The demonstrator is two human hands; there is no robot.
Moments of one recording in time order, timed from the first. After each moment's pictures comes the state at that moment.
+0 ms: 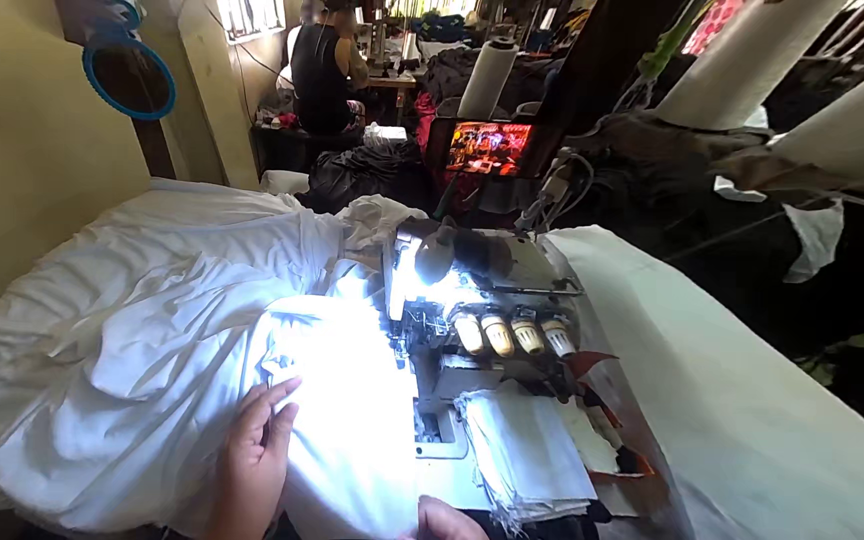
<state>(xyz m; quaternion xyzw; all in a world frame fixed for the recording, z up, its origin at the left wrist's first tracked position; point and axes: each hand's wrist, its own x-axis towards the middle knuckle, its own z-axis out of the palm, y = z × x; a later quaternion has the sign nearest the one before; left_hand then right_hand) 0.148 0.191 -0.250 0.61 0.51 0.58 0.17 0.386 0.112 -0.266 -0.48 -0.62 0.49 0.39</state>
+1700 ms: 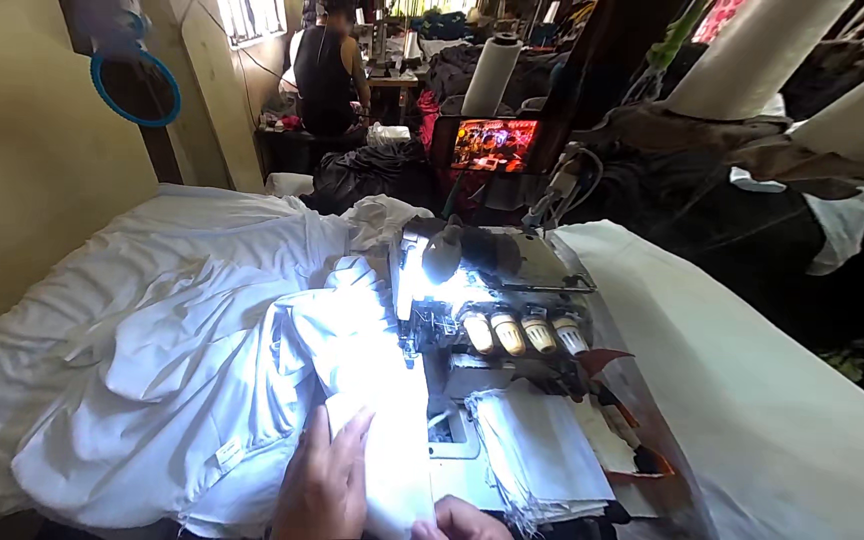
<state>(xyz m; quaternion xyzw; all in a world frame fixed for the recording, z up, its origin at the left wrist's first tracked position) 0.189 0.162 -0.234 0.73 0.55 0.40 0.09 0.378 0.107 -0.260 -0.52 -0.55 0.49 0.43</state>
